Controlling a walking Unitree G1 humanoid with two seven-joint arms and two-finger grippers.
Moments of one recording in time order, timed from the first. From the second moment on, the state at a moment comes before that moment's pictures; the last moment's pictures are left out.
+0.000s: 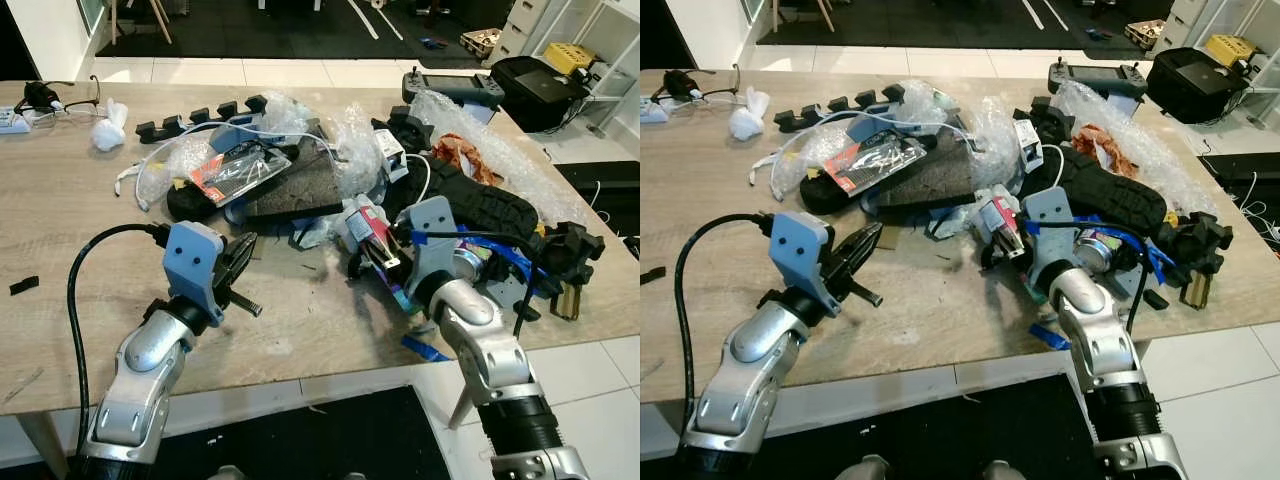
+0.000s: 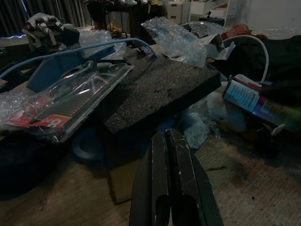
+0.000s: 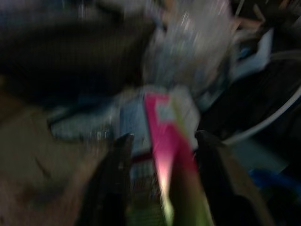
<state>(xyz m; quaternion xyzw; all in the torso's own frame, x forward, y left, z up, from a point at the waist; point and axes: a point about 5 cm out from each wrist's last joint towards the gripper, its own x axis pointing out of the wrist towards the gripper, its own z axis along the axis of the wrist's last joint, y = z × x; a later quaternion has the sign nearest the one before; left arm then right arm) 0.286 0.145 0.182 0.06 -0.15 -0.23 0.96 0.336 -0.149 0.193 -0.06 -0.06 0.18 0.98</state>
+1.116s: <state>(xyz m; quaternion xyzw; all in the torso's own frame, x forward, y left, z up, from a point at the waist) 0.263 0.111 0.182 0.02 -0.13 -0.39 0.91 0.339 -0.155 0.148 -0.01 0.06 0.18 0.98</state>
